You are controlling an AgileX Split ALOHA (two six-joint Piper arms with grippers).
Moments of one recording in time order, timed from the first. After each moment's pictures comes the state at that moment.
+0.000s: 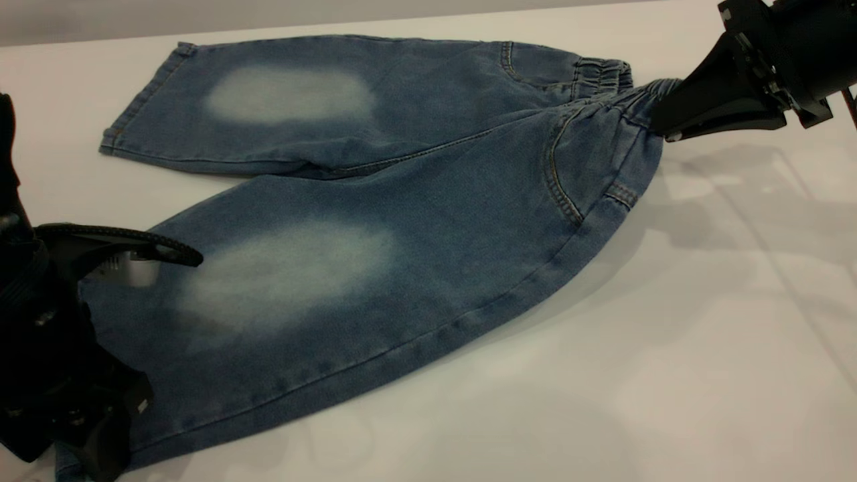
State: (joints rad) left arm -0.30 1.97 -0.59 -0.03 0.50 -0.01; right arm -0.07 2.06 -0.96 1.32 0.88 -1.29
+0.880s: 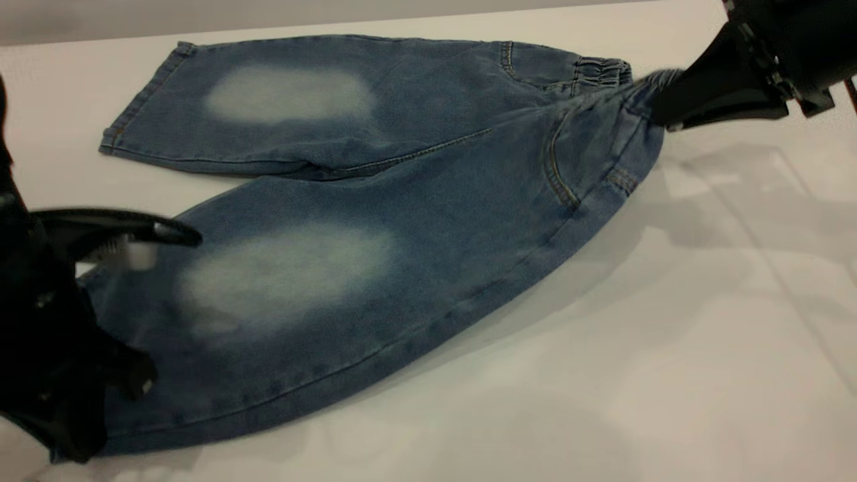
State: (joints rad) left arm -0.30 1.91 -0.60 -0.06 0.54 -0.01; right arm -0.07 2.04 -0.96 1.32 0.89 -1.30
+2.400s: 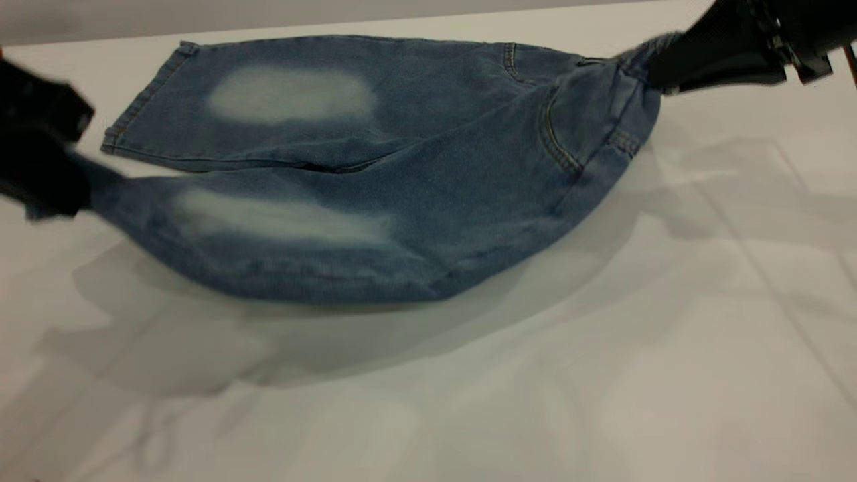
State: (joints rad) left arm -0.30 1.43 -0.73 -0.04 0.64 -0.01; right arm -0.07 2.01 -1.00 1.34 0.93 -1.30
